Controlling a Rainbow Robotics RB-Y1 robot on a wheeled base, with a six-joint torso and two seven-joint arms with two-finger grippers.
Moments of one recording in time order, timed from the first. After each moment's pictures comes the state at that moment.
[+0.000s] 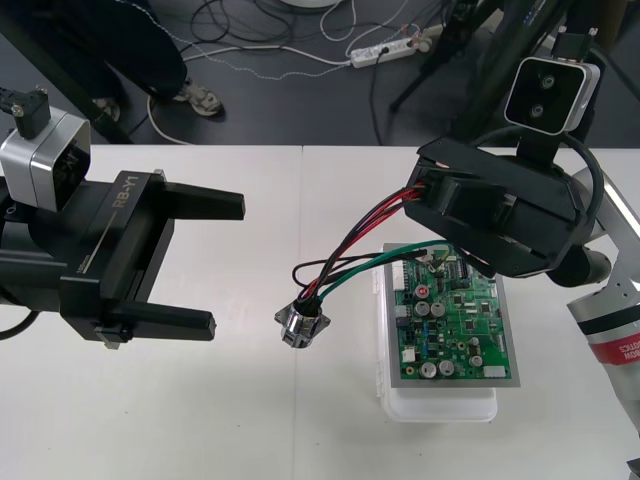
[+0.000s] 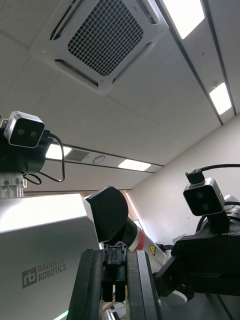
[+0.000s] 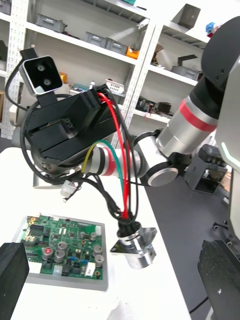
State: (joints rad) right arm -0.41 -0.42 0.23 -1.65 0.43 -1.50 -0.57; left arm -0.15 0.77 0.04 -2.16 -0.91 -1.25 0.56
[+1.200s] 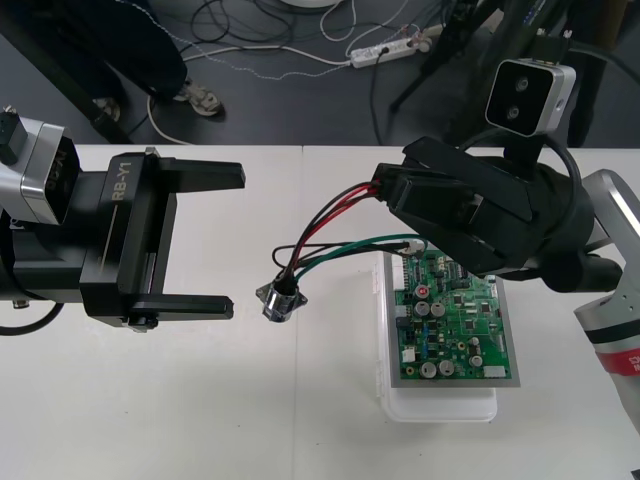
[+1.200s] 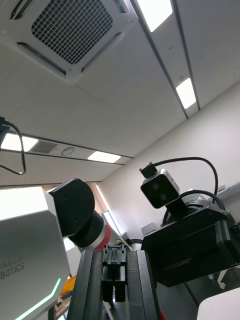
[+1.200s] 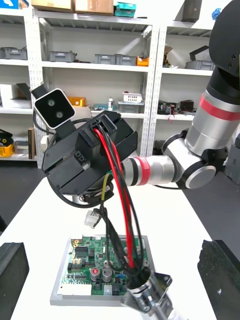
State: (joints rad) right arm -0.36 -0.42 0.21 -1.74 0.56 -1.36 -0.57; left arm -0.13 0.72 0.04 -2.16 -0.93 -1.18 0.31
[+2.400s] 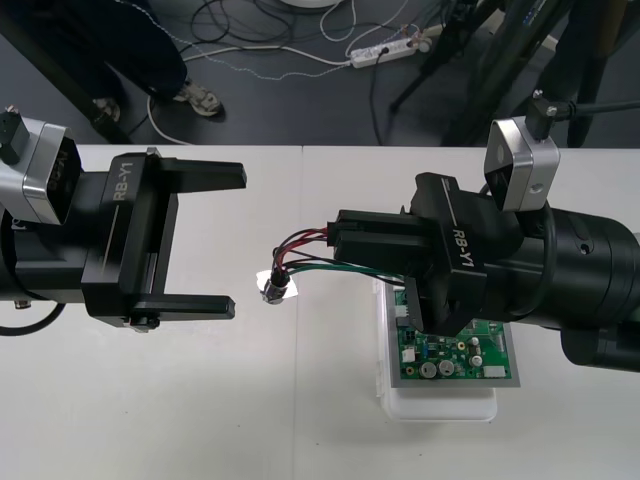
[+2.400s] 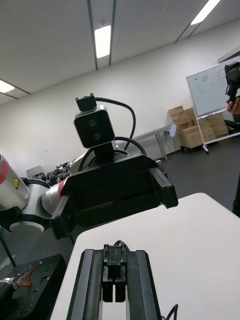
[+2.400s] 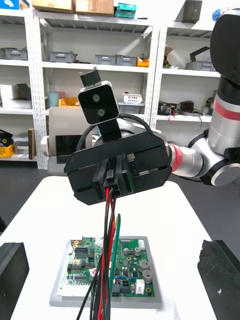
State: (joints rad) right arm -0.10 -0.44 0.11 -2.20 1.10 -1.07 -0.57; left arm -0.13 0.72 0.03 -2.16 -0.93 -1.18 0.31
